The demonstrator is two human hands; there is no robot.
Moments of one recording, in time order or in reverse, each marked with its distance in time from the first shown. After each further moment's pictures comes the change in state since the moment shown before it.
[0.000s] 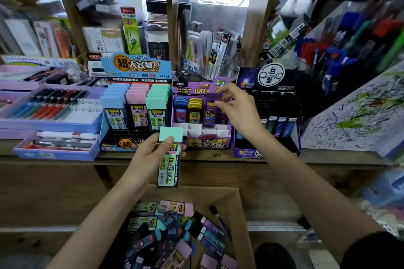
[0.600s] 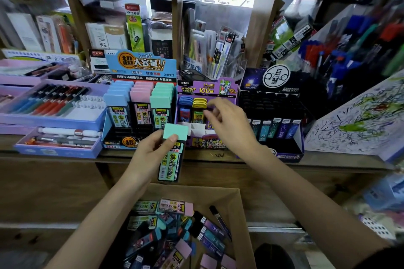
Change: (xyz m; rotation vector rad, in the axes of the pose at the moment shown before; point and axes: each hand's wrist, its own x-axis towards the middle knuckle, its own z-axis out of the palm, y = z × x) left_hand 0.002 -0.001 -0.007 0.085 0.038 0.064; right_hand -0.031 -0.018 0.020 -0.379 -0.053 -0.264
